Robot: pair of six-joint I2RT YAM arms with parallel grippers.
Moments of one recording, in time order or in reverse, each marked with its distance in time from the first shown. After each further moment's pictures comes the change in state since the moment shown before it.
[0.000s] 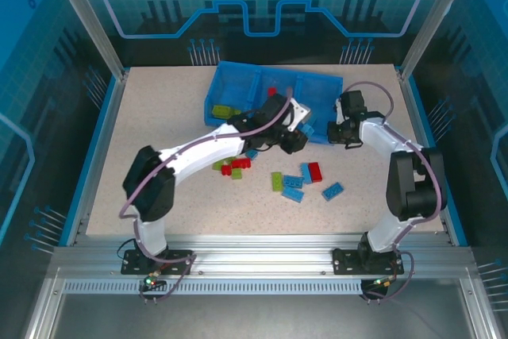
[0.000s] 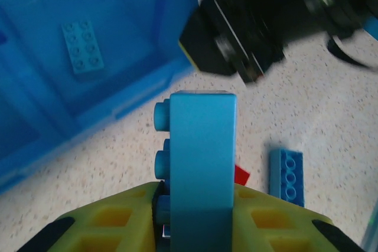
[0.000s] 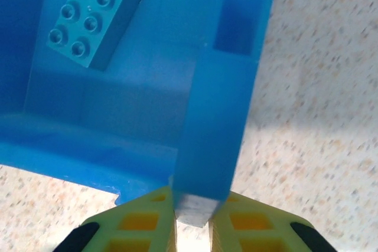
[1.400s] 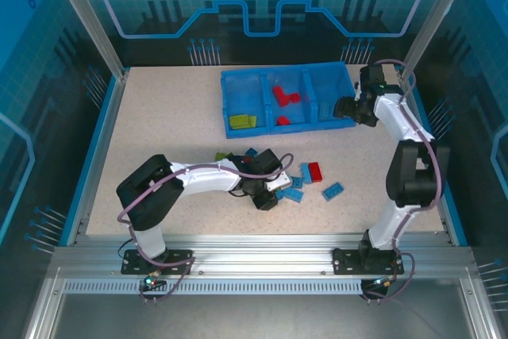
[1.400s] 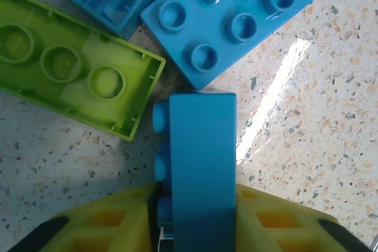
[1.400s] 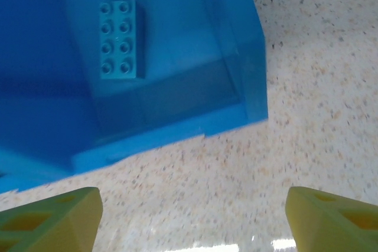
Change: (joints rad) left arm -0.109 -0.117 -0.546 -0.048 0.006 0.246; right arm -0.140 0.172 0.392 -0.245 -0.014 0.076
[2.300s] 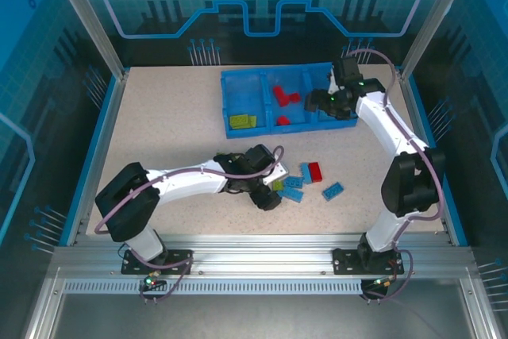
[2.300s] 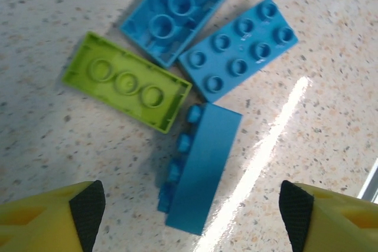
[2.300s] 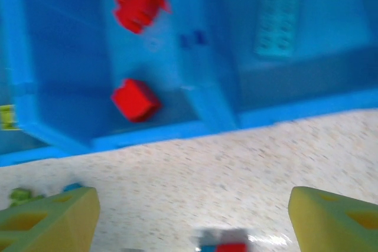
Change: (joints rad) left arm 0.006 -0.143 -0.050 0.040 -0.032 -0.028; right arm 0.196 -0.122 0.030 -0.062 -0.089 0.149
